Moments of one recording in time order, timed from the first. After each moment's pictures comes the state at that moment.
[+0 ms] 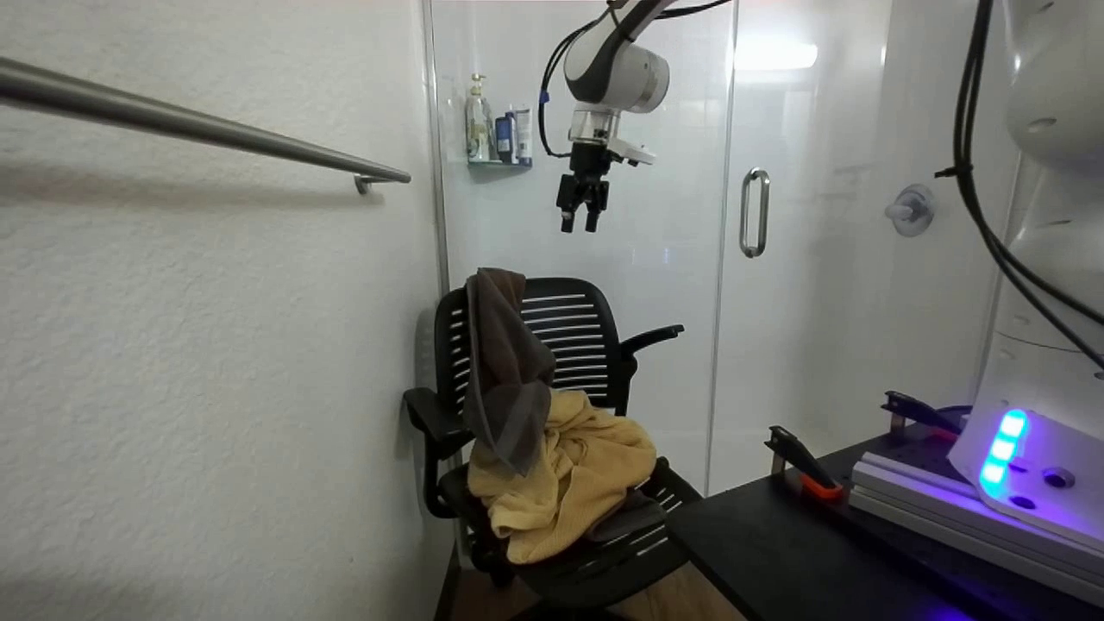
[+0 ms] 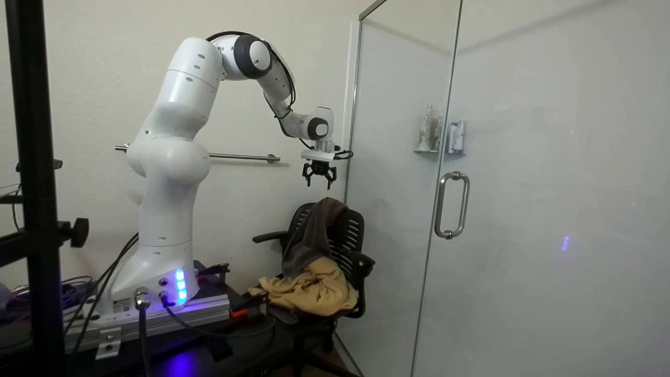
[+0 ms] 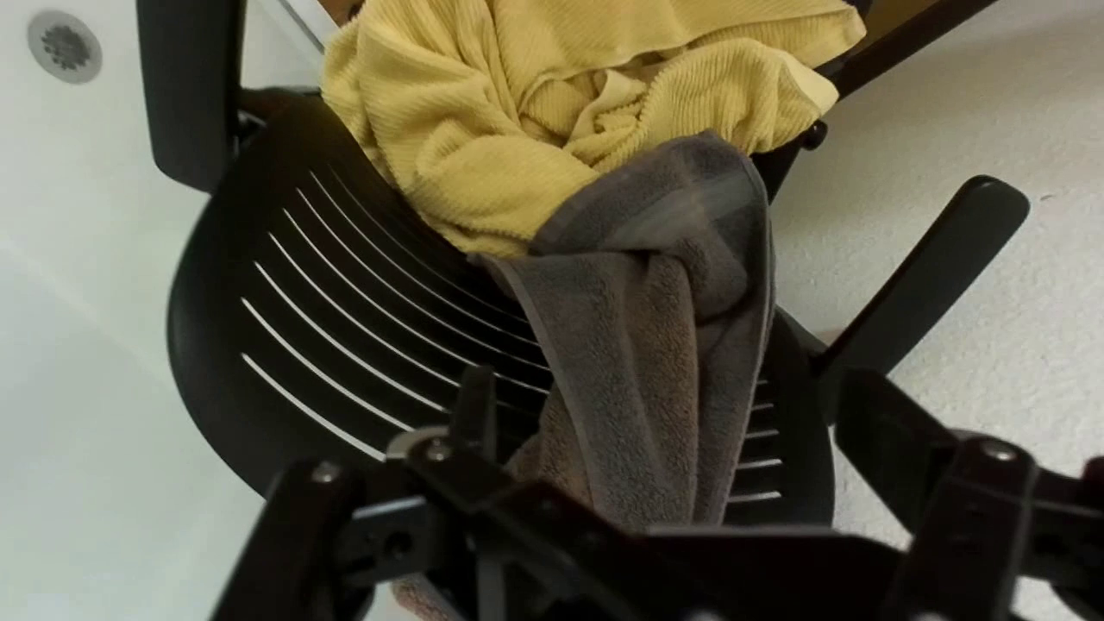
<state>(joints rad) 0.12 0.31 0.11 -1.84 0.07 2.31 -0.42</state>
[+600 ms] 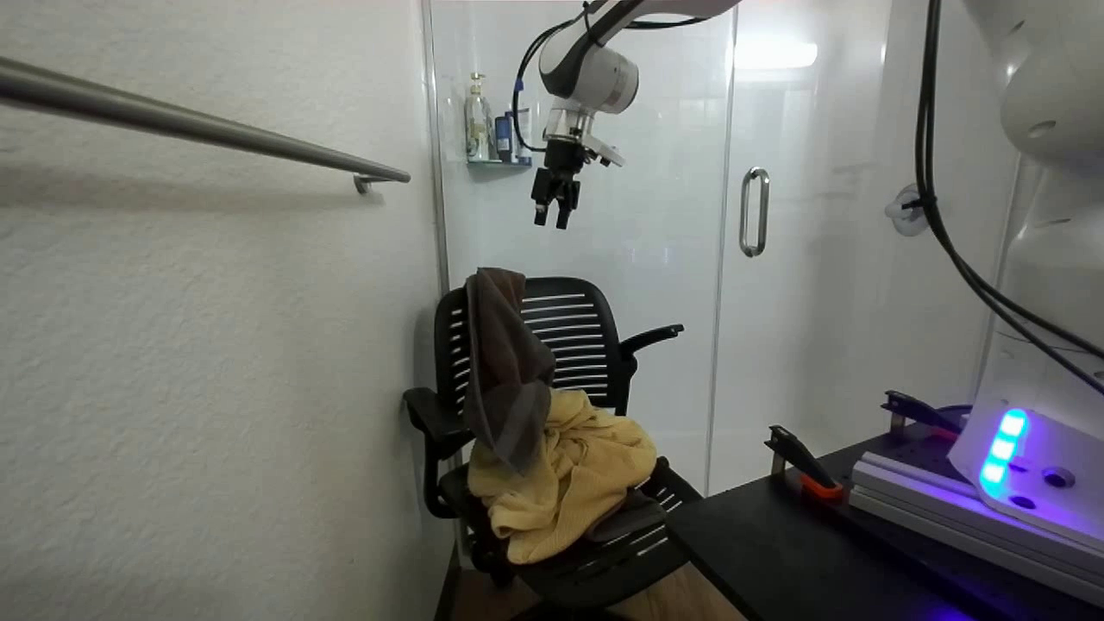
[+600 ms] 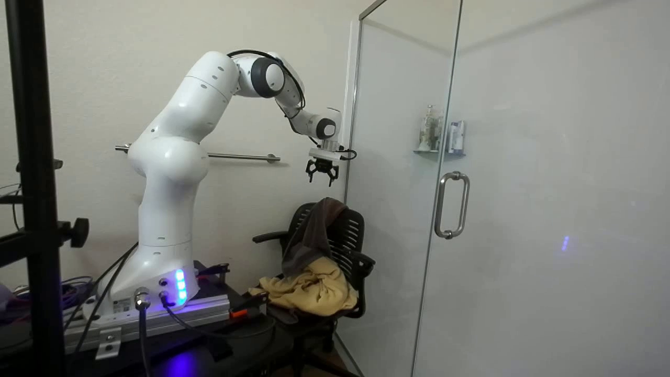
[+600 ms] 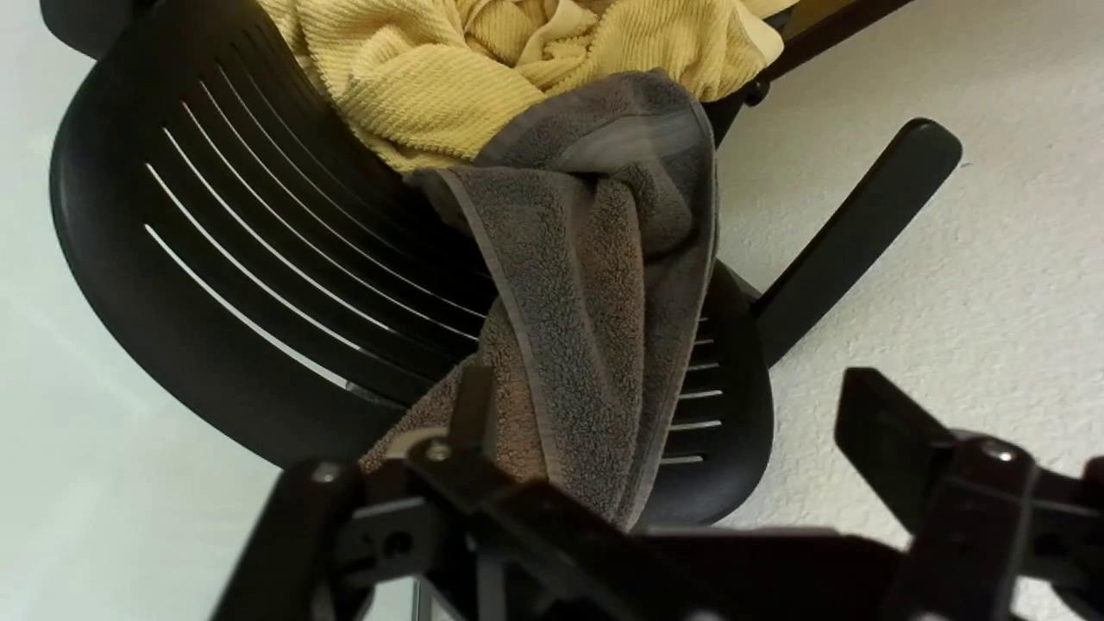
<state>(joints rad) 0.09 0.49 0.17 -1.55 0.12 2.16 -0.51</state>
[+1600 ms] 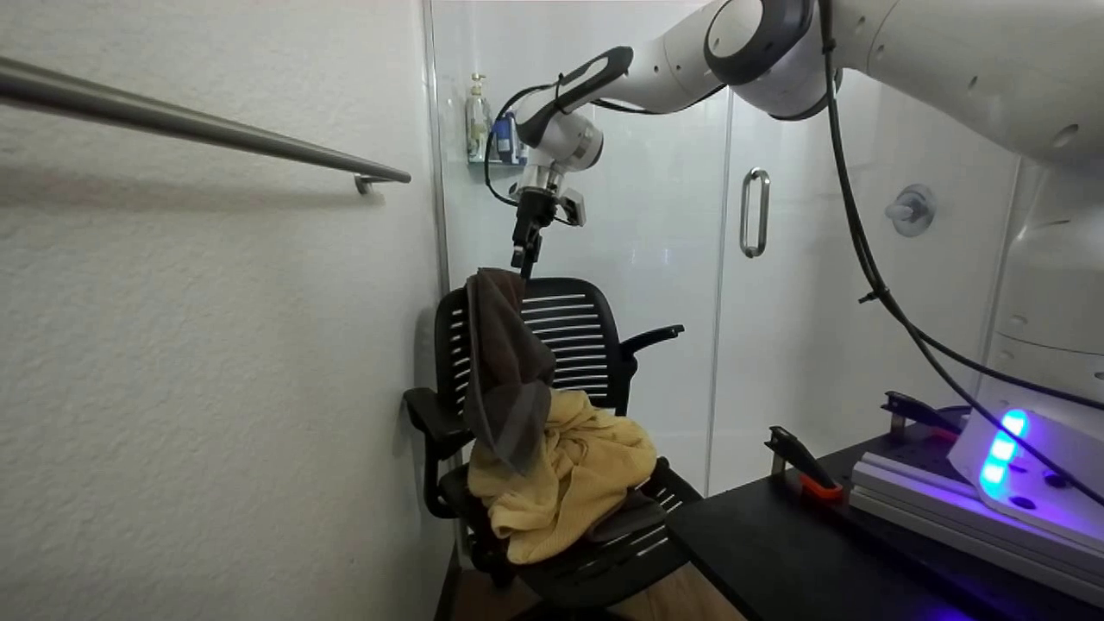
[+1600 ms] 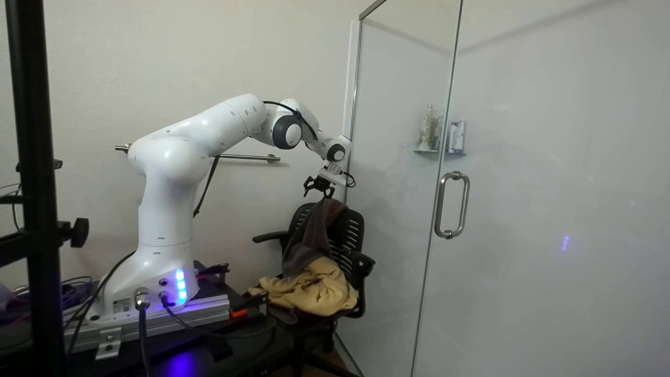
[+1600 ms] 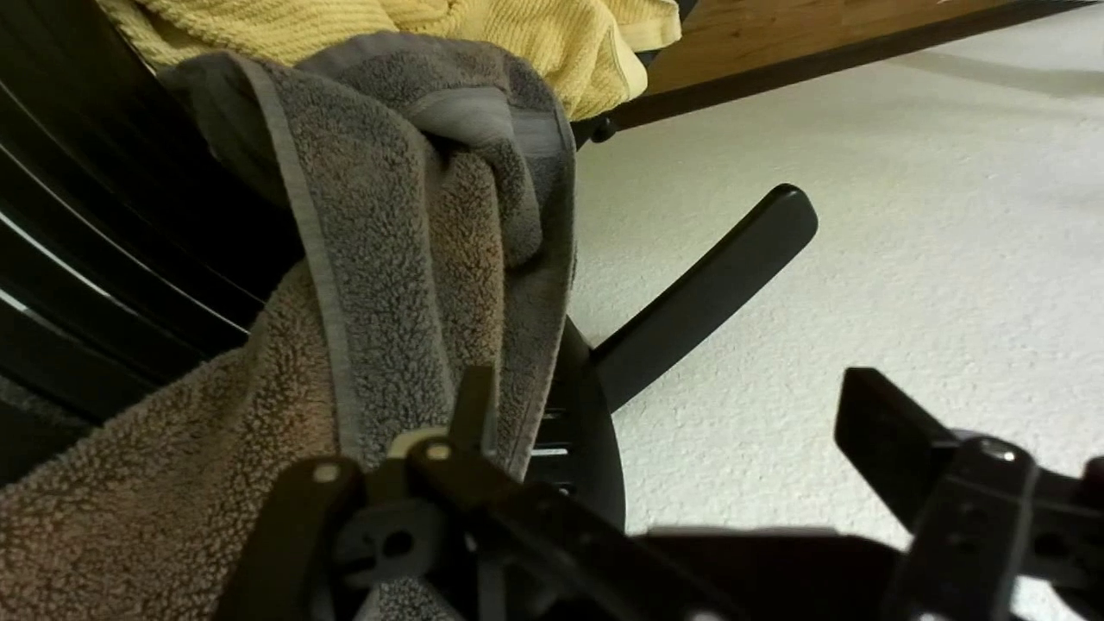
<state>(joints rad) 0.08 0.98 0.27 -0.95 0.19 1.80 -0.82</state>
